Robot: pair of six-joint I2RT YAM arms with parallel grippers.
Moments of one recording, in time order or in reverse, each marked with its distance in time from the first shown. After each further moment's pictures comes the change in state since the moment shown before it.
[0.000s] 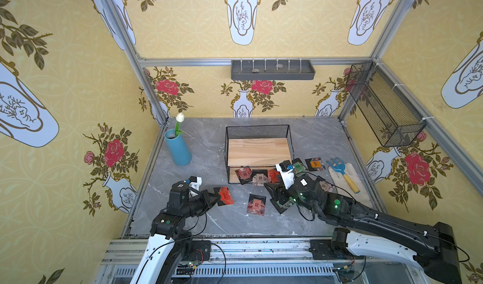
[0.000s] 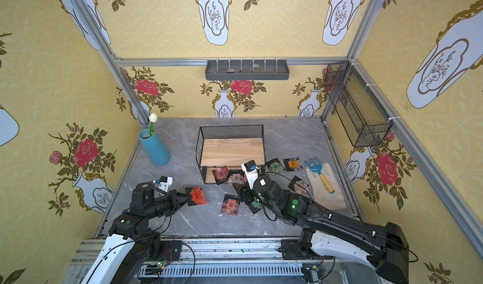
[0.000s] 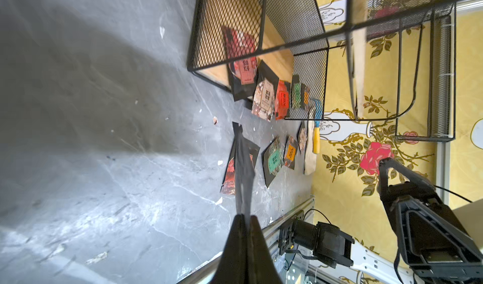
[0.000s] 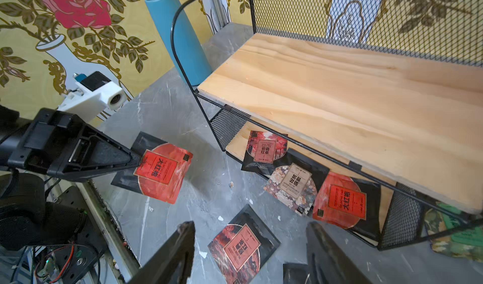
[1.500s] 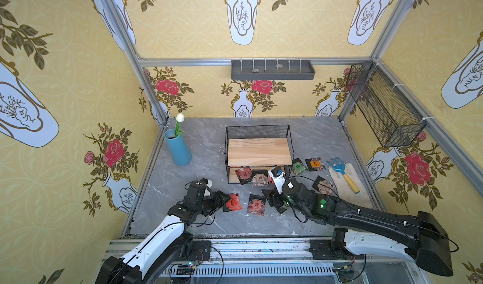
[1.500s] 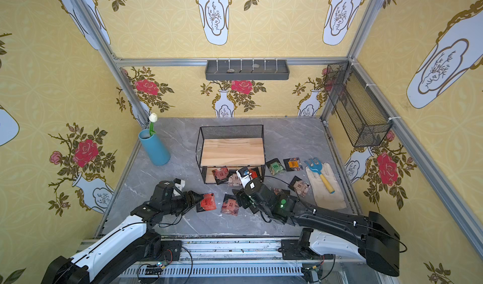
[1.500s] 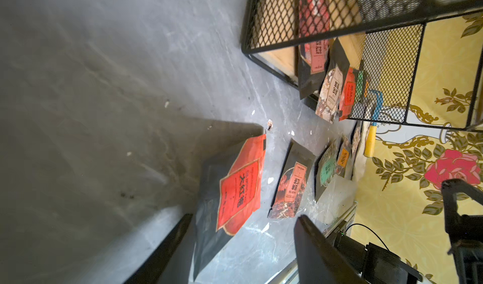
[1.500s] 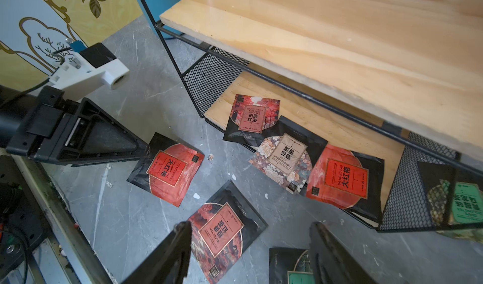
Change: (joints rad) left arm -0.167 0.351 -0.078 0.296 -0.175 -0.003; right arm 0.017 0.140 -0.049 0.053 0.025 -0.033
